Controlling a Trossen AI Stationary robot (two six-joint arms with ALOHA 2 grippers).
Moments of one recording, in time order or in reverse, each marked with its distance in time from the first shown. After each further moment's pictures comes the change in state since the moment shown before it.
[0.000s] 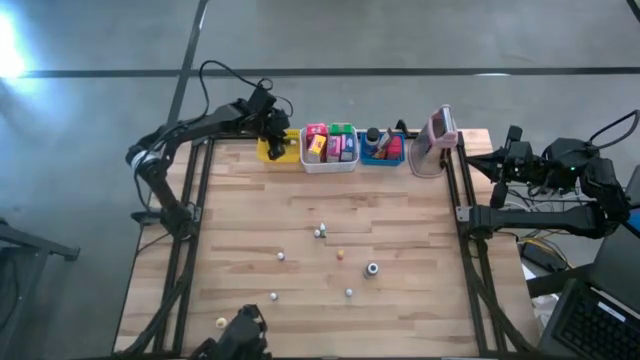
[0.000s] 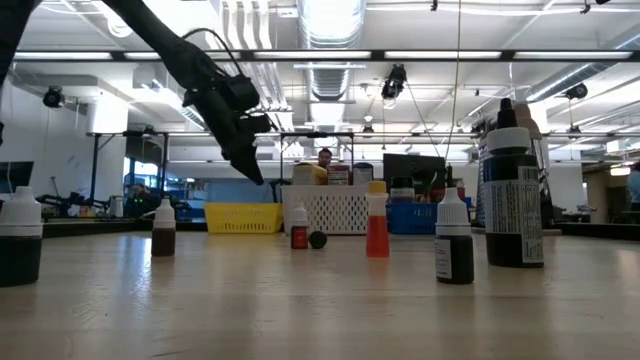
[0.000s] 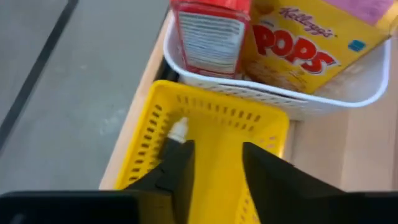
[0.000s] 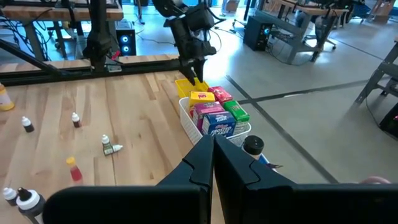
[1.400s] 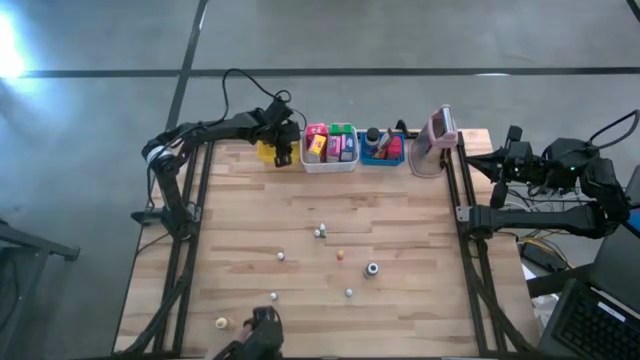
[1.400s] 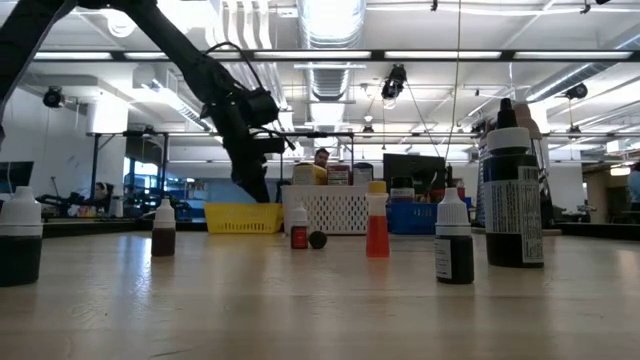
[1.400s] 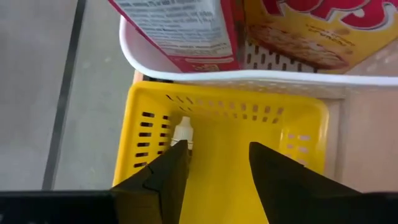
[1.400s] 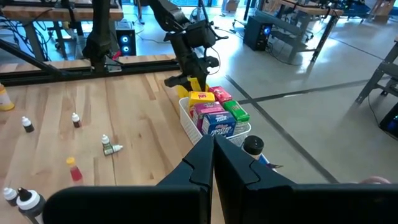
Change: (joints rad) left arm -0.097 0.124 0.025 0.049 -0.214 0.133; right arm 0.000 0.000 0.000 0.000 0.000 0.000
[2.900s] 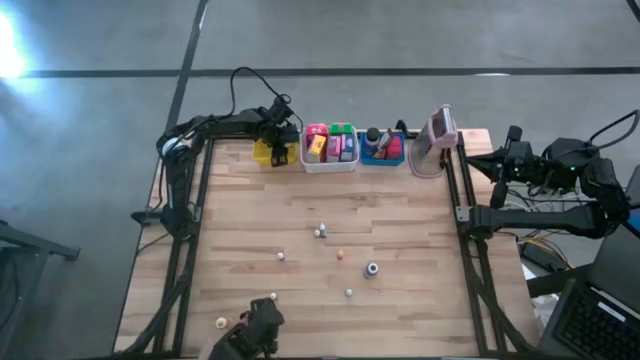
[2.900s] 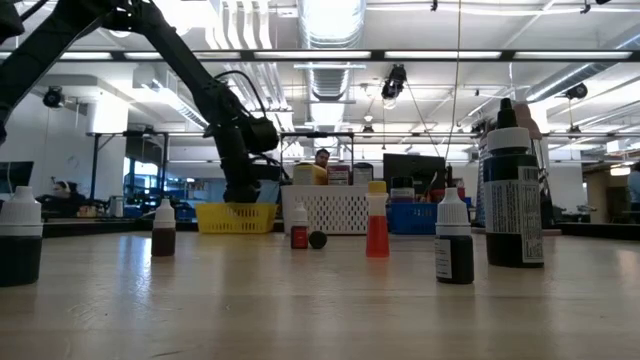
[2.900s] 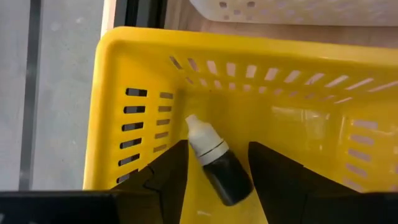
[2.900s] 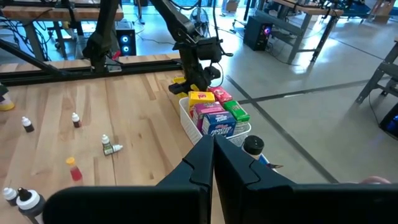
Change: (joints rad) left arm 0.067 0.147 0.073 -0.088 -0.007 0.054; right arm 0.000 0.000 0.000 0.000 0.000 0.000
